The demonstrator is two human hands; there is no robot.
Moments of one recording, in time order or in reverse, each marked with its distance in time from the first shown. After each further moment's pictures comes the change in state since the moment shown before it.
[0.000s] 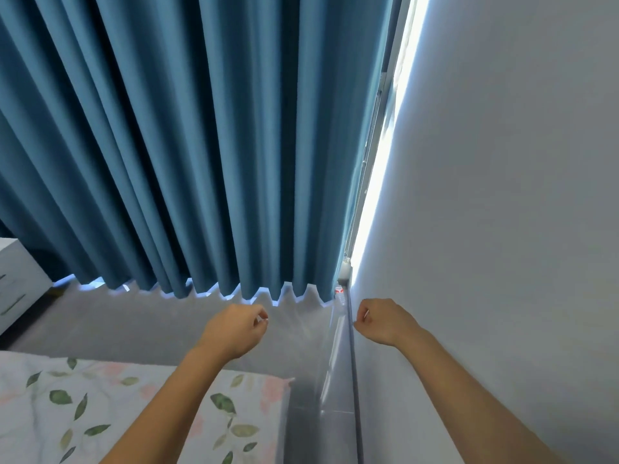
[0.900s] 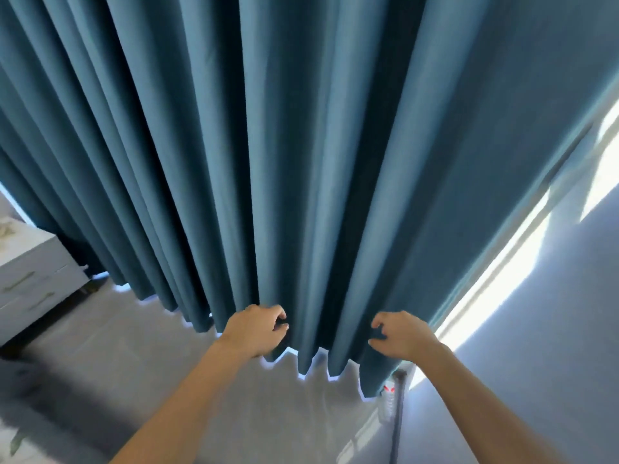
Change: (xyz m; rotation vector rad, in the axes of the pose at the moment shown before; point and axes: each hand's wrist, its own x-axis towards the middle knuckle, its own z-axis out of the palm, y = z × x) left_hand 0.468 -0.080 -0.074 -0.016 0.023 -0.255; right_hand 0.538 -0.070 -0.140 -0.318 -0.105 -0.247
